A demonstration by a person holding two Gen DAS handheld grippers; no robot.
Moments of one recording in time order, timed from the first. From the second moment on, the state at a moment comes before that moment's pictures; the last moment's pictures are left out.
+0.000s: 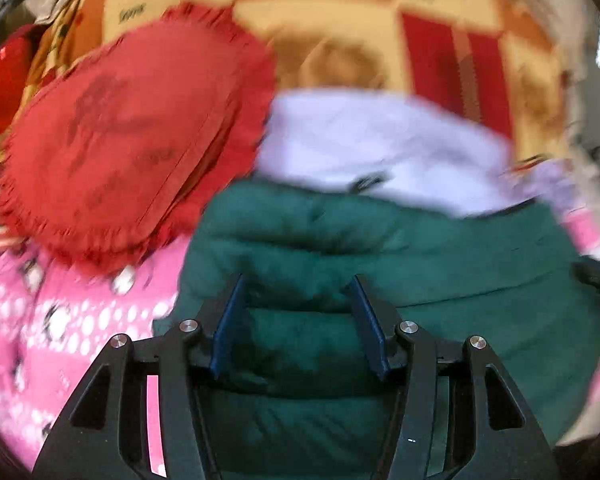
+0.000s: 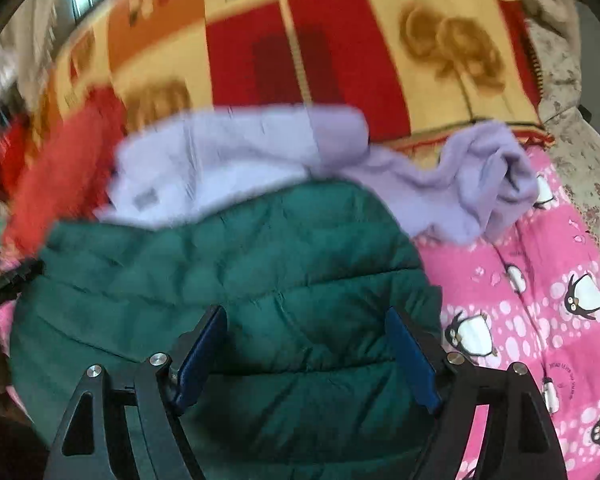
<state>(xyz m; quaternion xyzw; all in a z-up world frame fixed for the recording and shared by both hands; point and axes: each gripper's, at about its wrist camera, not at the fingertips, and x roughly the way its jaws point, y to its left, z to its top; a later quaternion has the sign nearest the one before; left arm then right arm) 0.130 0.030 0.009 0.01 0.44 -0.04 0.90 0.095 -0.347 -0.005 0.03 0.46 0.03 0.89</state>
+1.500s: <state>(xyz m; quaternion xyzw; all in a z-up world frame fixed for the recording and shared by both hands) -0.117 -0.007 0.058 0.02 0.43 -0.07 0.90 -0.173 -0.321 0.092 -0.02 0.38 -0.02 0.92</state>
